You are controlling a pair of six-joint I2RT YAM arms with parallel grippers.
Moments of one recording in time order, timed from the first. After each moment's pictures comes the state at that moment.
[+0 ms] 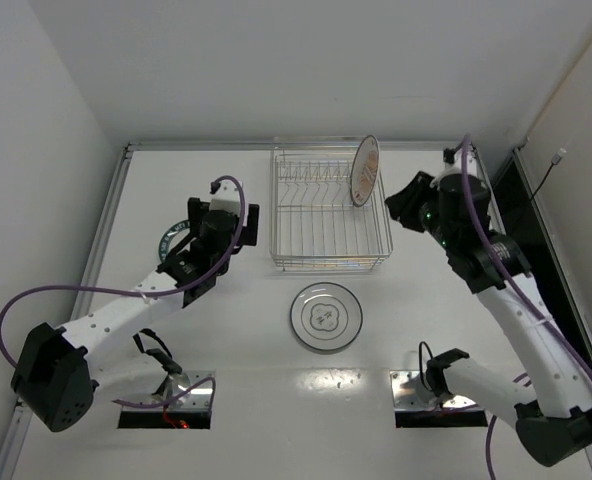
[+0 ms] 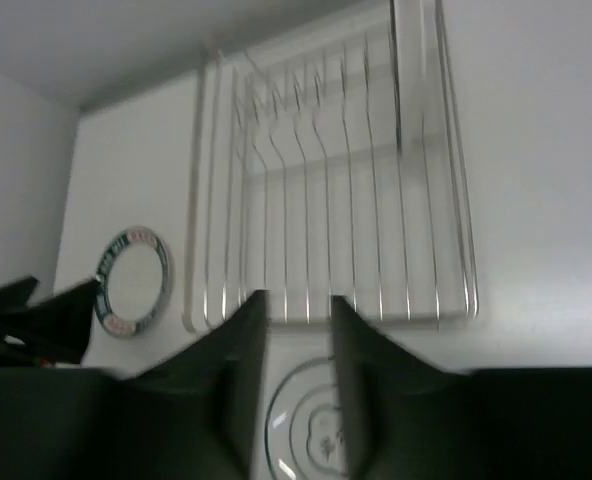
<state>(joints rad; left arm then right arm) -0.62 1.13 0.75 0.05 -0.60 -0.09 0.36 0.99 1.16 -0.51 0.15 0.57</state>
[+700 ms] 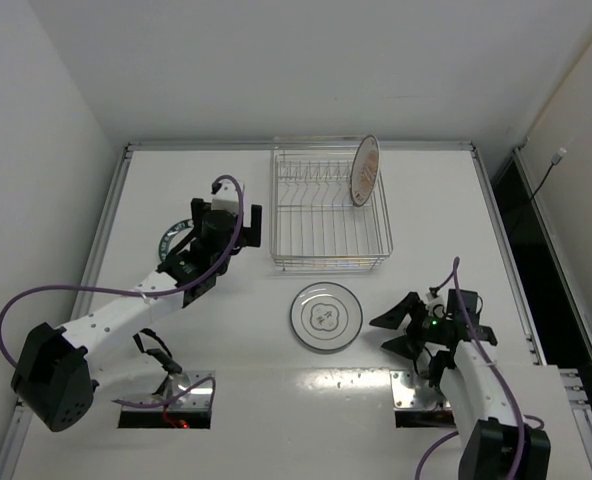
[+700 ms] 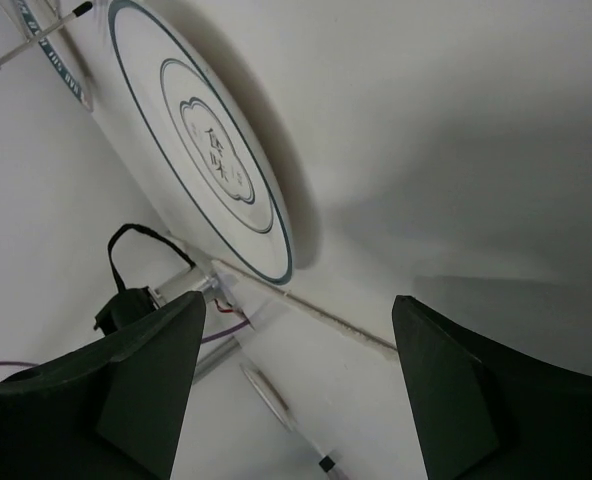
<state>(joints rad) -0.62 1.13 0.75 0.05 -0.53 -0.14 -0.20 0.68 0.09 -0.55 -0.81 0.68</state>
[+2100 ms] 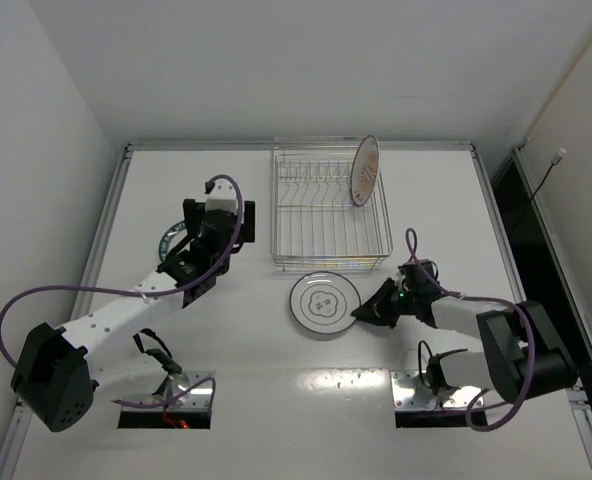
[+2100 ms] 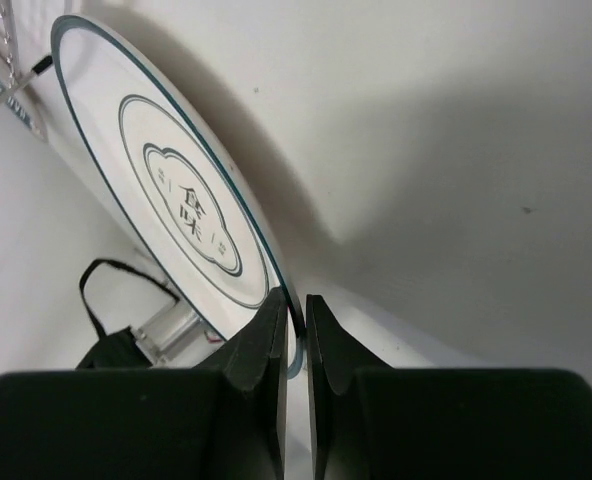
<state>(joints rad) -0.62 1.13 0.75 0.06 -0.66 -0.13 0.21 1.32 0.21 0.11 -0.59 1.03</state>
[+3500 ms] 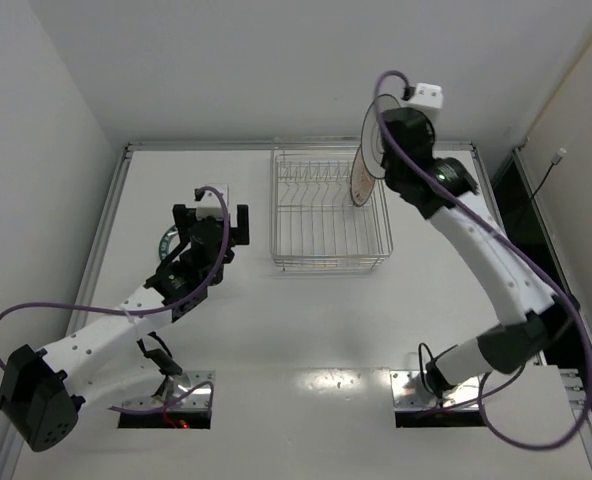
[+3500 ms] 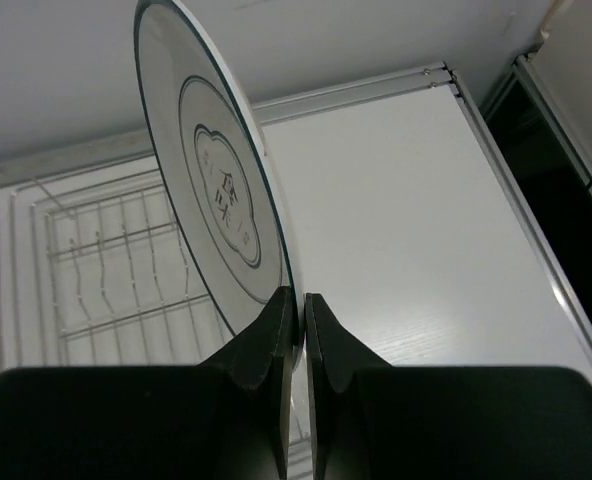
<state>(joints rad) -0.66 1.00 0.70 0.10 -0.73 -0.09 0.49 1.44 1.66 -0.67 0.75 0.35</state>
